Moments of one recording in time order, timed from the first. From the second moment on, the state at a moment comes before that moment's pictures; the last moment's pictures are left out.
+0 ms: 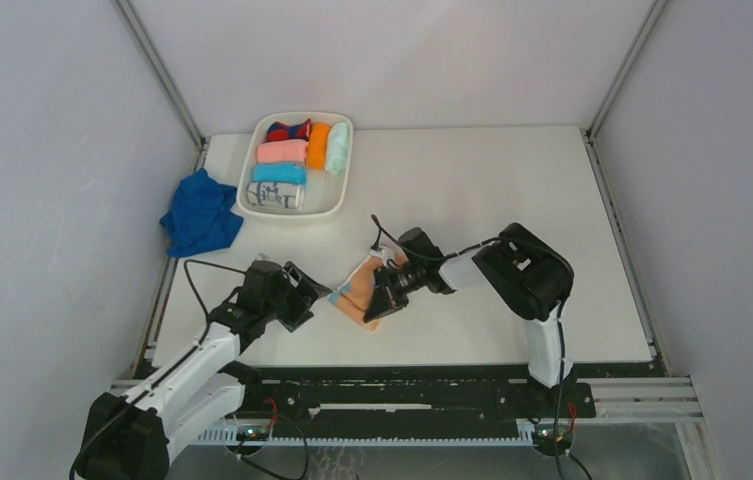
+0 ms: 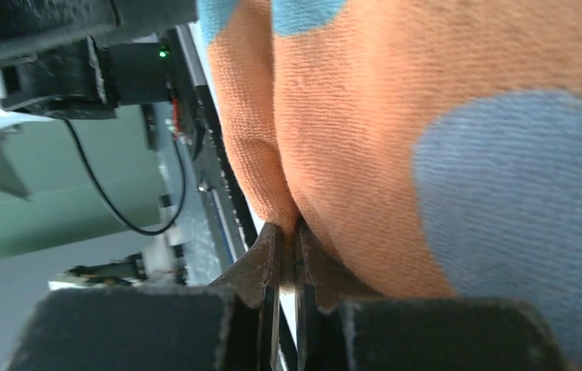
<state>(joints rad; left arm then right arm) -0.37 0.86 0.35 -0.32 0.08 -1.17 0.72 1.99 0.91 0.24 -0.93 0.60</state>
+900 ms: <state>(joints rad) -0.45 1.18 0.32 0.06 0.15 -1.27 0.63 2.14 0.88 0.52 -1.10 0.89</state>
